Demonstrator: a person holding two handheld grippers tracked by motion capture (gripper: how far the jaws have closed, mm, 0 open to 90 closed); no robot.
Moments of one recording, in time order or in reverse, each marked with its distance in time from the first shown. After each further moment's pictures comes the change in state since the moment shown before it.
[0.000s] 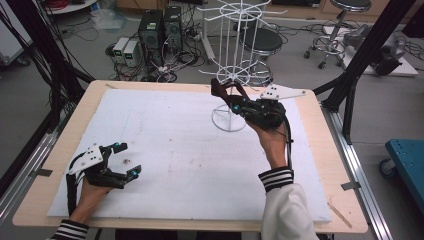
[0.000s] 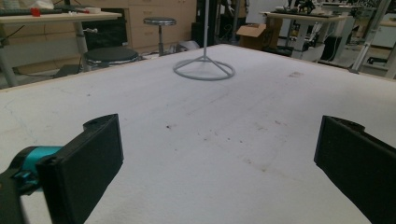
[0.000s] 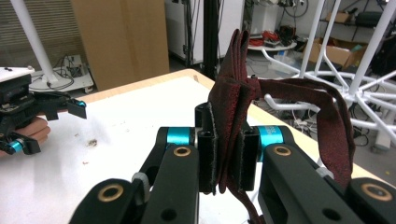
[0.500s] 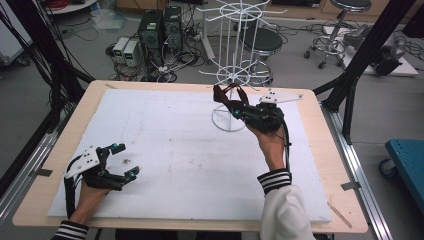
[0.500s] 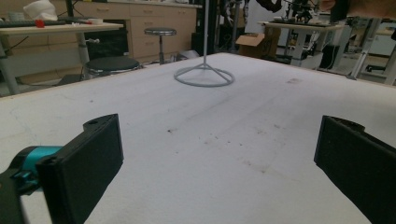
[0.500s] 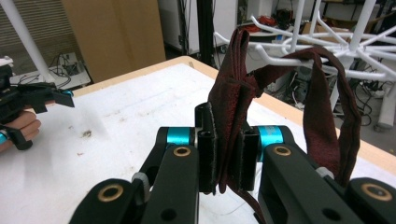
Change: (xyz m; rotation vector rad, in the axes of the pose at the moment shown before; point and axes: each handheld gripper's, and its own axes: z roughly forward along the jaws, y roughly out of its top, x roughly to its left) left arm 0.000 -0.005 -0.005 -0.036 -0.005 0.008; right arm -0.009 -0.021 0.007 0.039 -0.016 0.057
